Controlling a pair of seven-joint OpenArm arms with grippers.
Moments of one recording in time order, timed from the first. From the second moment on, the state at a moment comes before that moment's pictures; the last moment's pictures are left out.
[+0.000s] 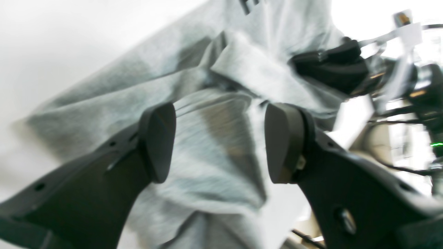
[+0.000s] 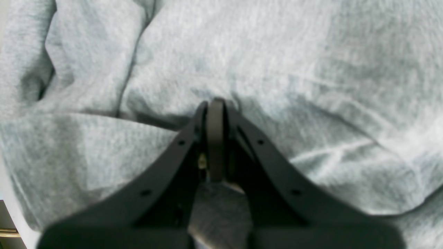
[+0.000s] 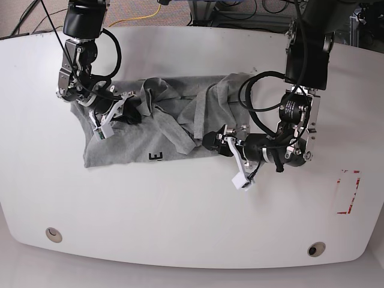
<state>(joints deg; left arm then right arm) -21.0 -8.9 9.9 76.6 -48.3 -18.0 73.8 -1.8 12.0 15.0 71.5 28.6 41.9 -44.0</state>
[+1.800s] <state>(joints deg) -19.5 -9.1 15.4 70.5 -47.2 -18.3 70.8 -1.8 12.0 15.0 71.5 28.6 41.9 -44.0</state>
